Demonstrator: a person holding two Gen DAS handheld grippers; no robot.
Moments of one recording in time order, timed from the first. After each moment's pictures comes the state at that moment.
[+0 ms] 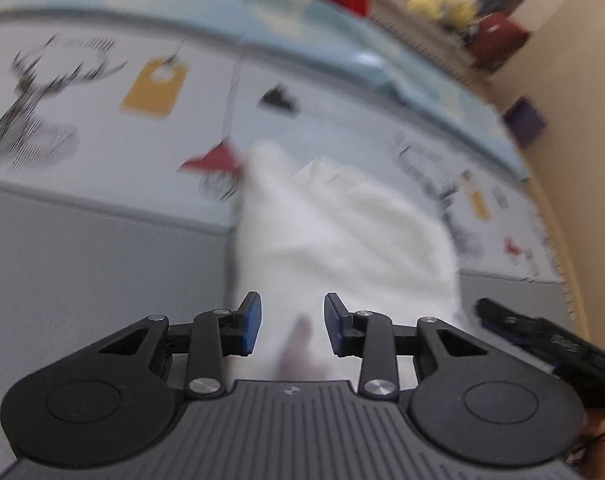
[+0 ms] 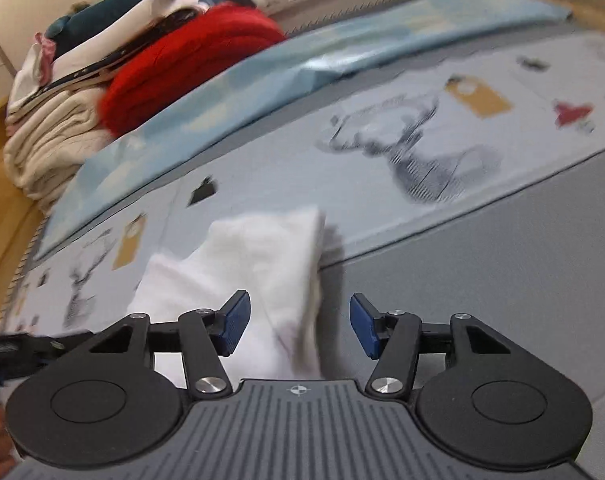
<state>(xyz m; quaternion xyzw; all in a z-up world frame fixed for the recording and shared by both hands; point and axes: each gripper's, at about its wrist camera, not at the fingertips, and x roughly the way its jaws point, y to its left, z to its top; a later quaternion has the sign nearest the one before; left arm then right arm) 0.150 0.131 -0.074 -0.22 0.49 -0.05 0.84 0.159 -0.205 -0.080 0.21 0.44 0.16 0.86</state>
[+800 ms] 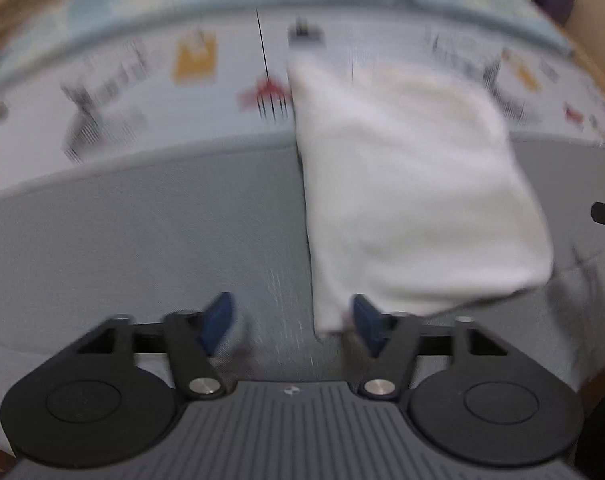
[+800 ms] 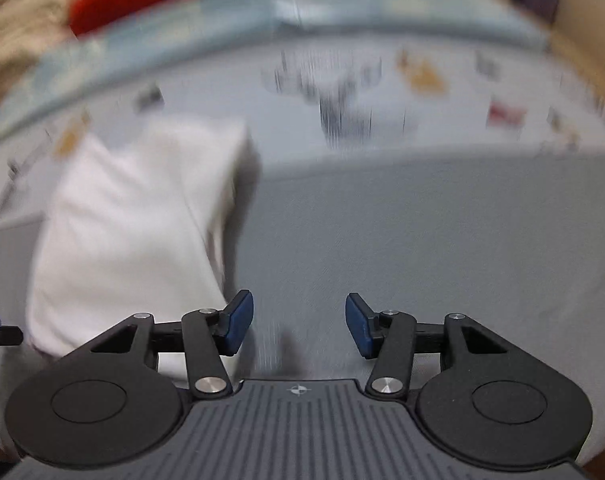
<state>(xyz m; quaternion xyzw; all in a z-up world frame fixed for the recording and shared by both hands) 0.082 0.096 -0.040 -0.01 0.53 0.01 0.85 0.101 -0.222 -0.035 0.05 0.45 0.09 0.88</state>
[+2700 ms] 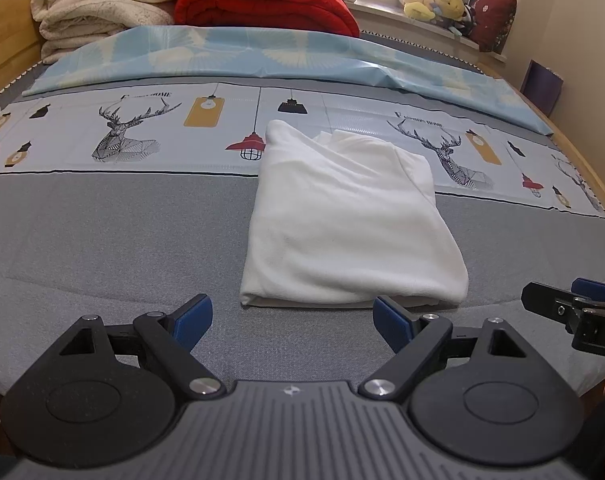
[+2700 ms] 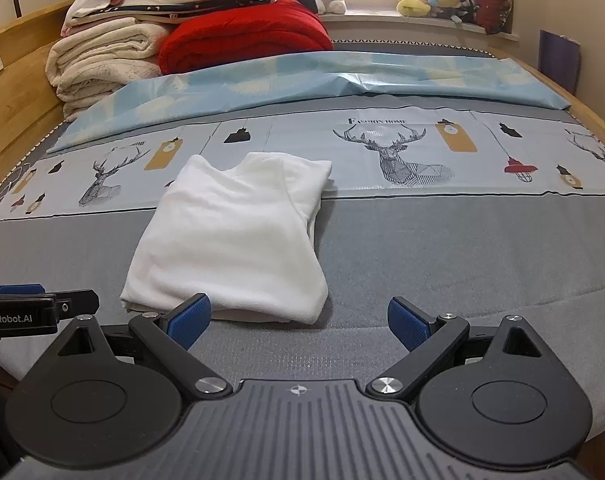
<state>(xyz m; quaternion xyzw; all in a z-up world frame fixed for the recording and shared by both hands) -0.012 0.031 -0.023 -0.08 0.43 0.04 0.90 -0.005 -0.201 -0.008 0.05 0.40 0.15 0.90</state>
